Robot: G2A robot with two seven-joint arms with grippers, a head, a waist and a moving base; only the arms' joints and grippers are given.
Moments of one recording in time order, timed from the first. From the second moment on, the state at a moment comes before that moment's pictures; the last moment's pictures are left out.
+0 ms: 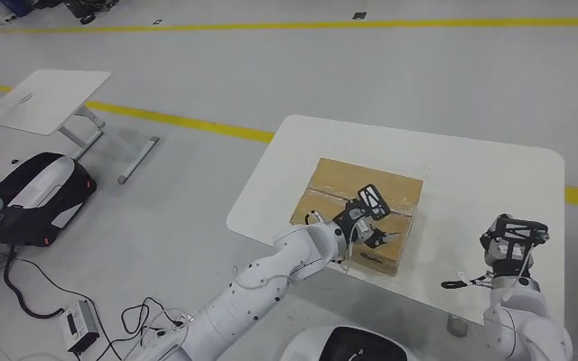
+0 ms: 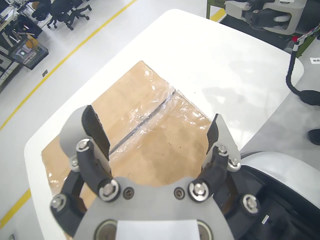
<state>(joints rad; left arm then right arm) 1.05 -1.31 -0.98 -1.62 1.39 -0.26 -0.33 -1.34 -1.27 1.40 -1.69 -1.39 0.16 0.18</state>
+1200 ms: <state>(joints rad) 0.86 -1.41 -0.81 -1.35 1.66 -0.09 -0.39 -1.35 -1.28 1.43 -1.70 -1.31 0.11 0.17</state>
